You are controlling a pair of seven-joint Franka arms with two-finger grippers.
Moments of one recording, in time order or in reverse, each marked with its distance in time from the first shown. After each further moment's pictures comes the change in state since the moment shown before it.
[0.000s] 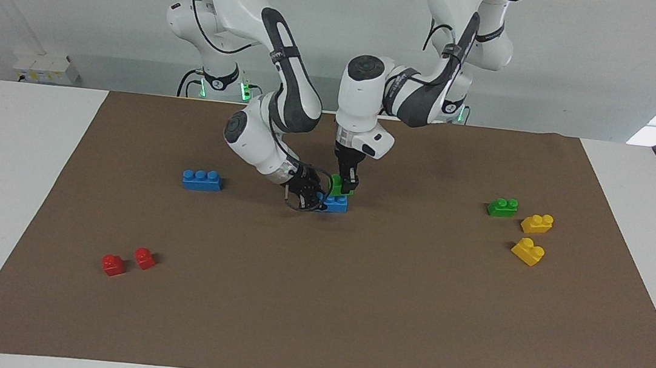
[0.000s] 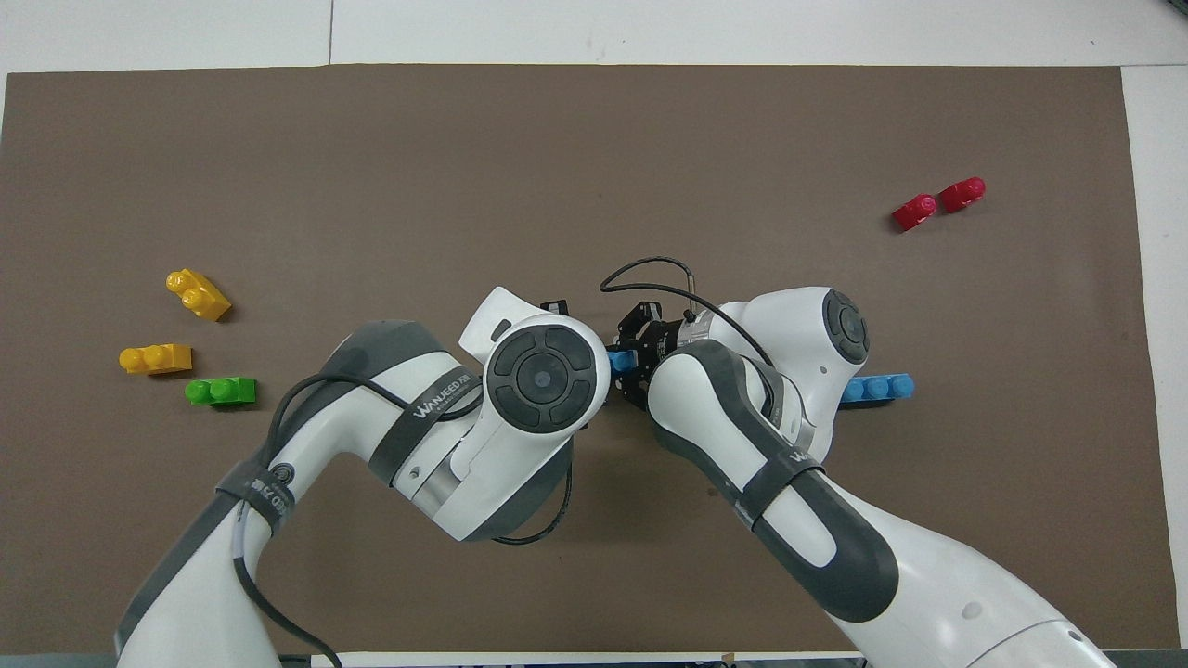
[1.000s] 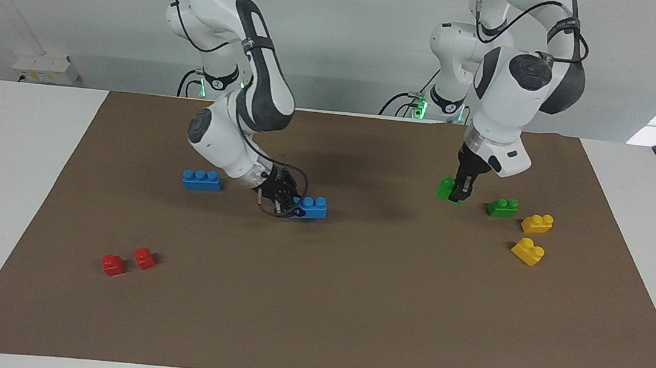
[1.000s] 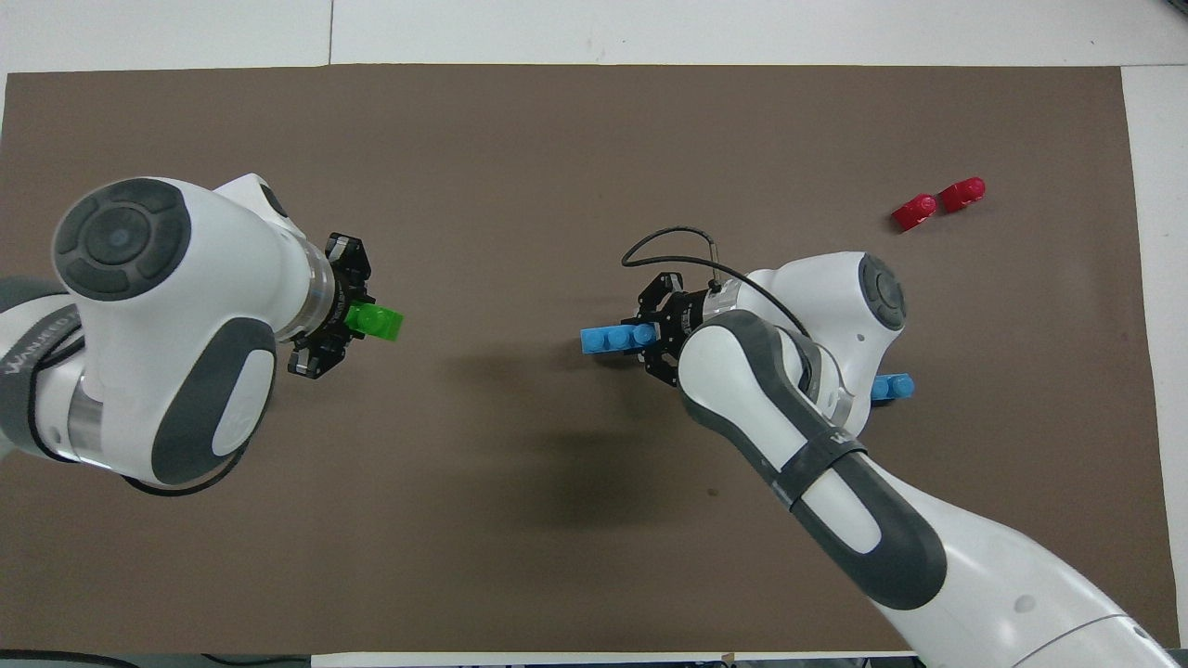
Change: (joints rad) left arm 0.463 -0.170 0.023 -0.067 -0.116 -0.154 1.090; right arm -0.199 -0.031 -0.018 0.141 -0.182 -0.226 -0.043
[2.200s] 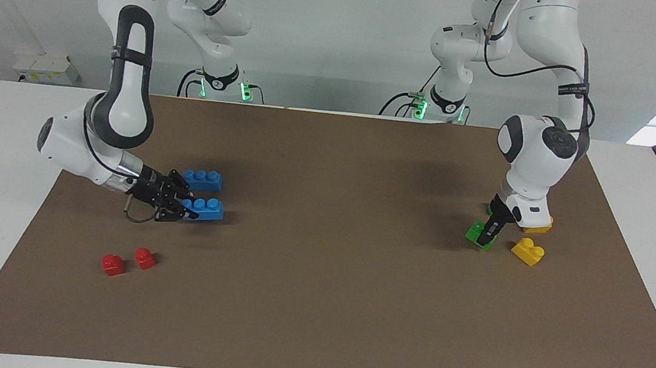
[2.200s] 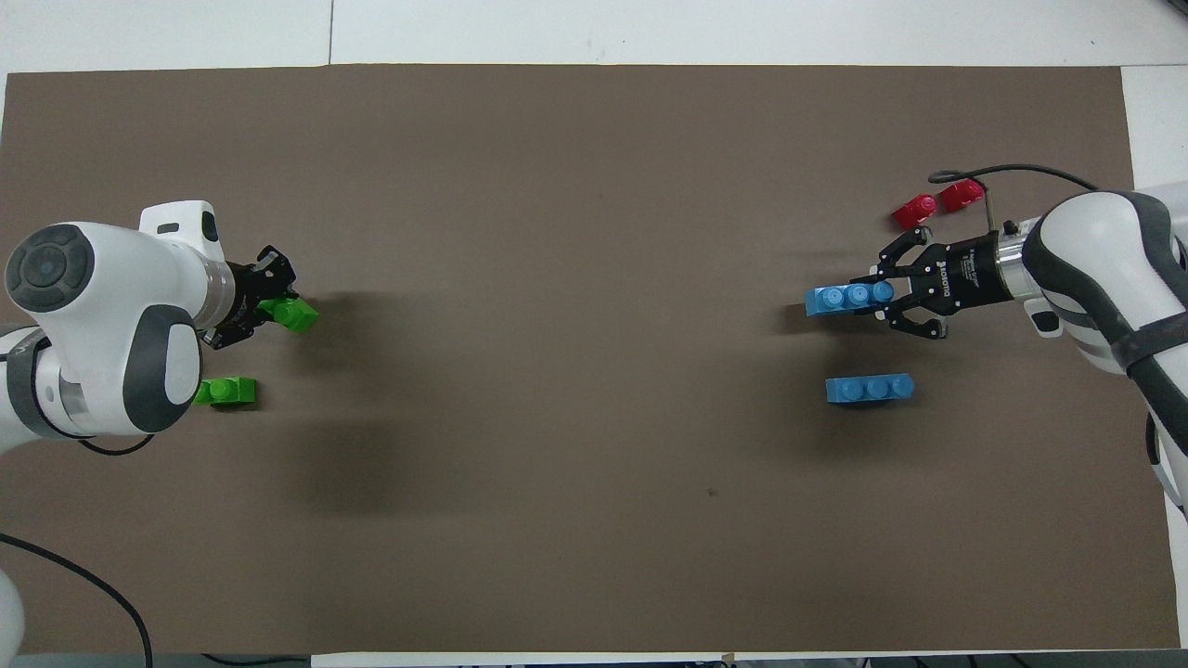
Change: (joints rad) left arm 0.190 0.186 0.000 -0.153 -0.002 0.398 0.496; right arm -0.422 0.045 -0.006 0.003 -0.059 -0.252 -0.275
